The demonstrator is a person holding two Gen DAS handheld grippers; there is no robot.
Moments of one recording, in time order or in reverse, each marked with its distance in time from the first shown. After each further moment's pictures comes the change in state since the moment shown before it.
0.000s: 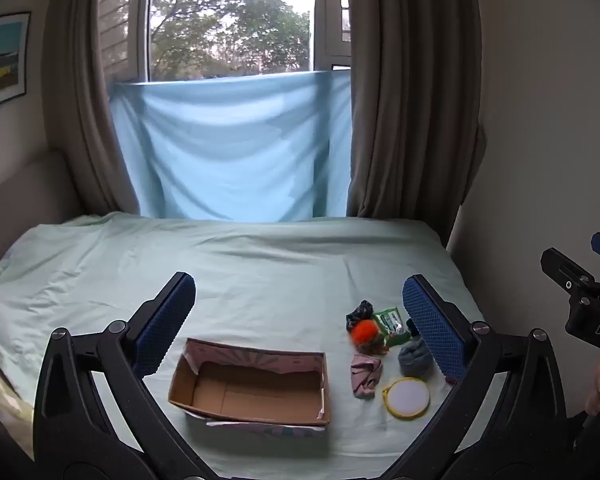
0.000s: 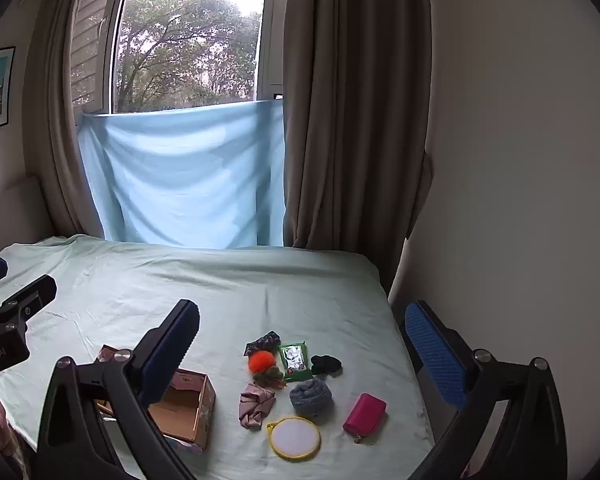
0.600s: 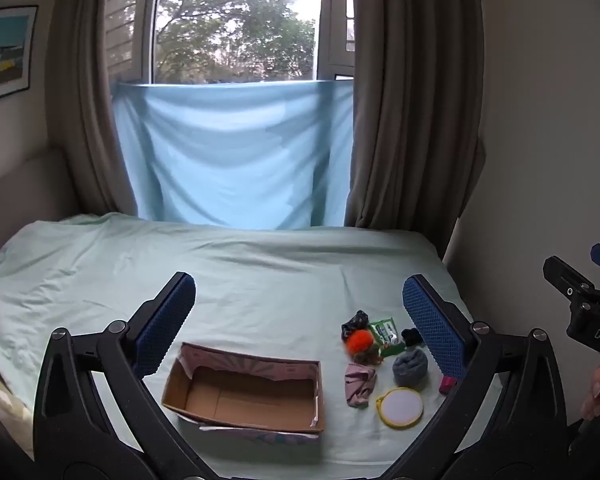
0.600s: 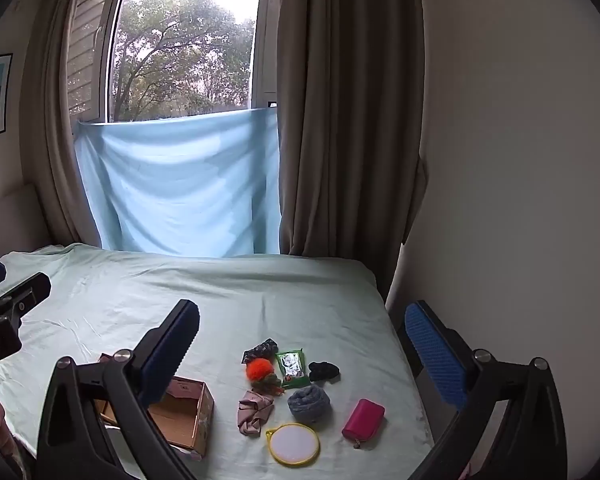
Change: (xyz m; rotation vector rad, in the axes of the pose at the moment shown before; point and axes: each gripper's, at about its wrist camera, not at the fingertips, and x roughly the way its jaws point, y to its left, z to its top) left arm -0.001 0.008 0.002 -0.022 -0.038 -0.014; right arm 0.005 -0.013 0.003 0.022 -0.028 0.004
